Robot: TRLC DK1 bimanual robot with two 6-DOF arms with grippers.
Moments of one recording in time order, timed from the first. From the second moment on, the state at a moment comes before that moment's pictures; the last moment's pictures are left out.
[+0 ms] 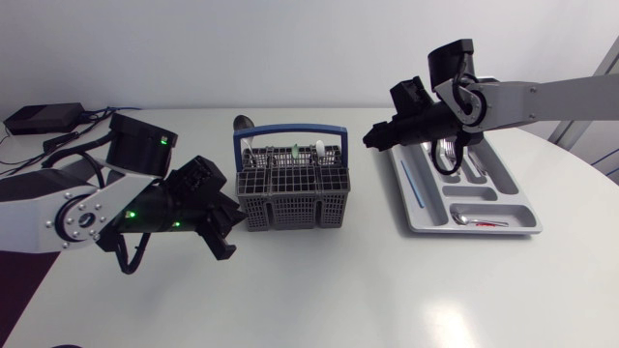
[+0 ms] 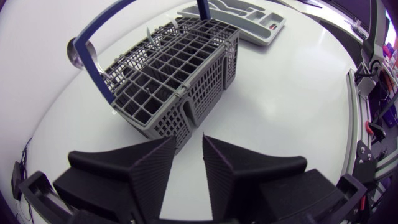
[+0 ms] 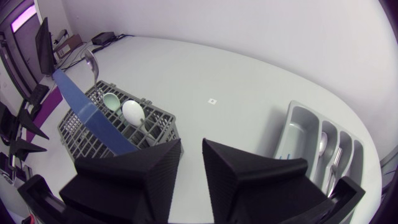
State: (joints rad) left arm -0.41 1.37 0.72 -0.17 0.23 0.44; right arm 0.21 1.84 1.27 -0.16 -0.35 -0.15
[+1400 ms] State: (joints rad) left arm -0.20 1.75 0.84 0.10 0.17 0.45; right arm 0.41 1.64 1.09 -0.28 -0.59 -0.11
